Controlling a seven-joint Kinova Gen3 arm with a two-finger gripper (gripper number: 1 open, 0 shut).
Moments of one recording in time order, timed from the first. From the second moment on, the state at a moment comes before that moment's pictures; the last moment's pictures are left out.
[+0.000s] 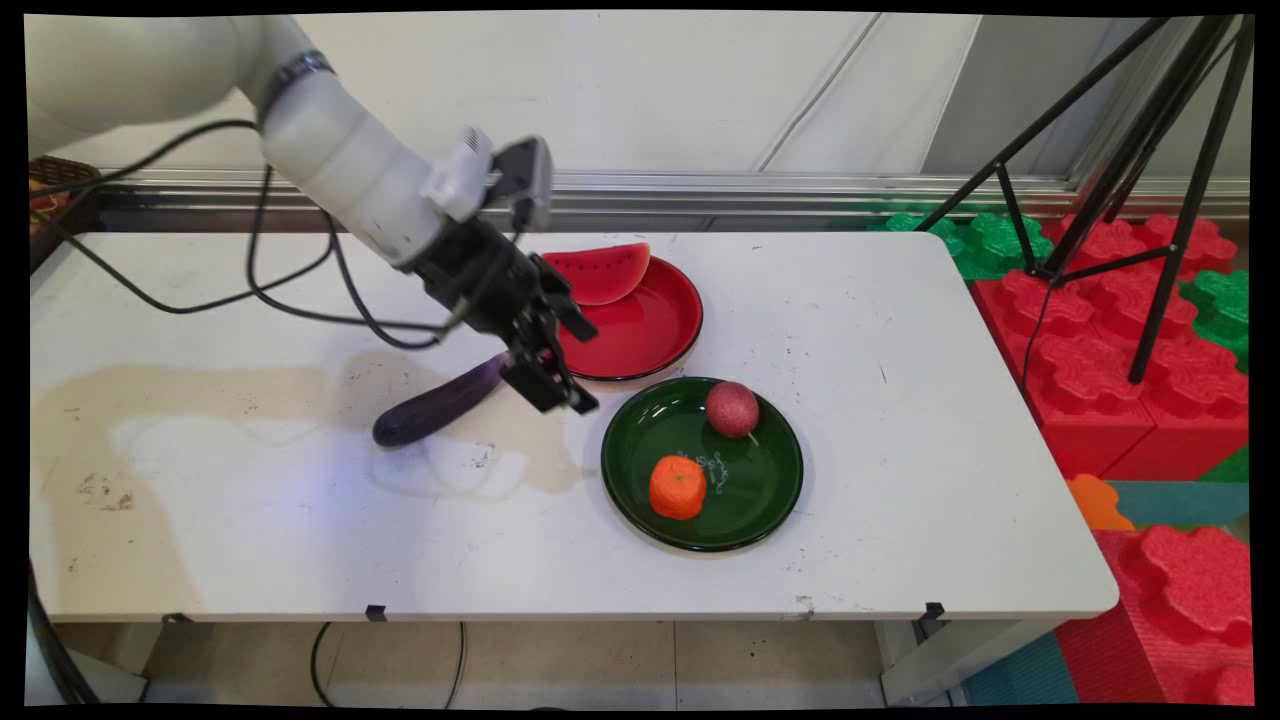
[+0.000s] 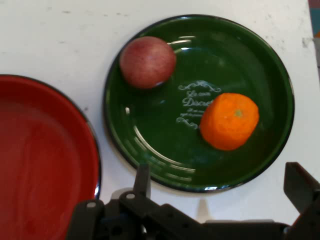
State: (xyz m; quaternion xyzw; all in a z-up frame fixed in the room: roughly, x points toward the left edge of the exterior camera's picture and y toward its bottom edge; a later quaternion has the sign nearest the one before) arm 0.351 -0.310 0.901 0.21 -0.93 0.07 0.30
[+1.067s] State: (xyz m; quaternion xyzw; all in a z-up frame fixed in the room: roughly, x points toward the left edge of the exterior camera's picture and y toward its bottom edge) arm 0.262 -0.318 0.838 0.16 -0.95 0.04 0.25
